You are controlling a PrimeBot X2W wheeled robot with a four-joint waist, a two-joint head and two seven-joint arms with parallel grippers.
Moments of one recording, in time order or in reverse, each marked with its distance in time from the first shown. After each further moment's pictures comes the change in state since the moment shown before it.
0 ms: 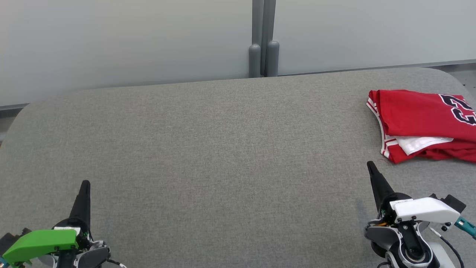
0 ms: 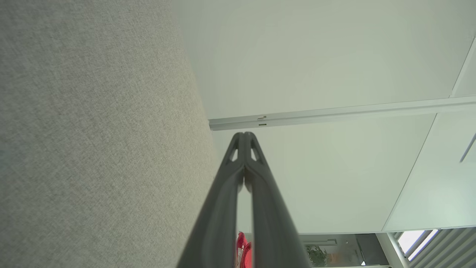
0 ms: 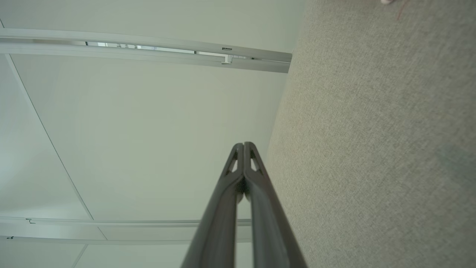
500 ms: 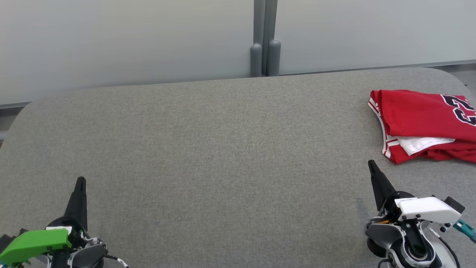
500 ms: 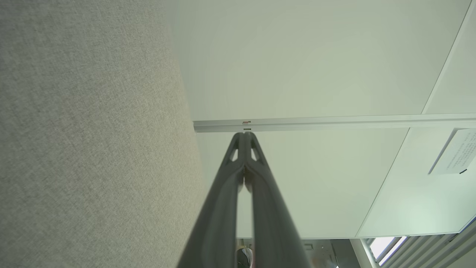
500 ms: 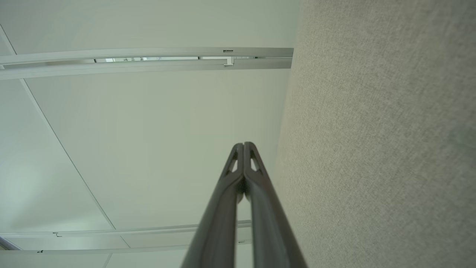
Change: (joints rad) left arm -0.014 -0.018 0.041 0.009 -0.073 -0.030 0.034; right arm -0.008 0.000 -0.007 0.009 0.100 0.000 0.012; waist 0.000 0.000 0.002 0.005
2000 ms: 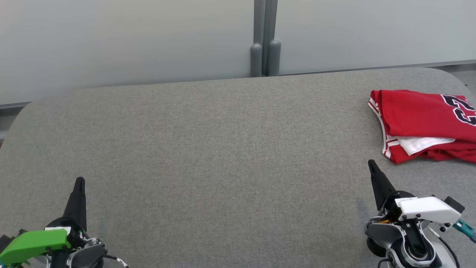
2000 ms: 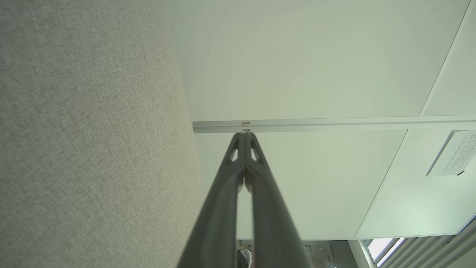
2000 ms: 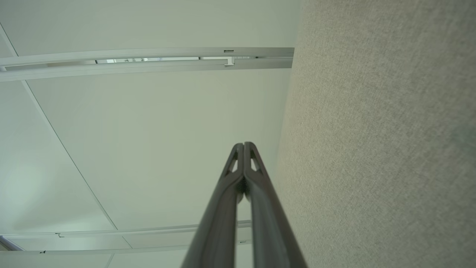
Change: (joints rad) left arm -0.001 -0.008 0.016 0.001 -0.003 -0.004 0.009; right arm -0.002 0.006 -0.008 0.001 0.007 0.000 0.007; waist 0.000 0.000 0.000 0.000
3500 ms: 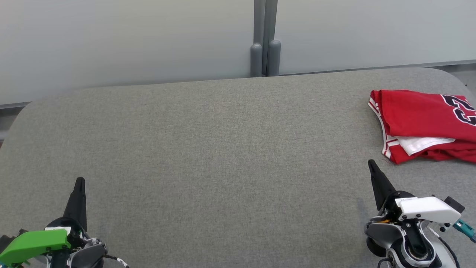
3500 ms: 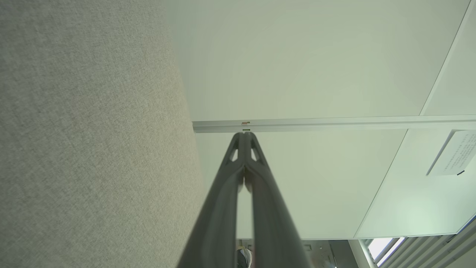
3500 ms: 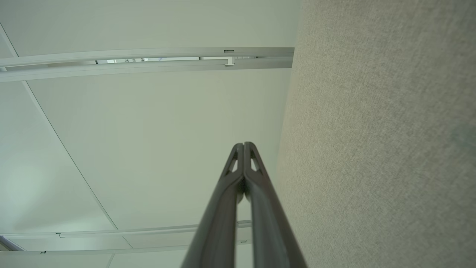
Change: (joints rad) left arm -0.001 -0.006 0.008 0.000 0.007 0.000 0.009; right arm 0.000 0.005 -0.007 0.000 -0.004 0.000 0.007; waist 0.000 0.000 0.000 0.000
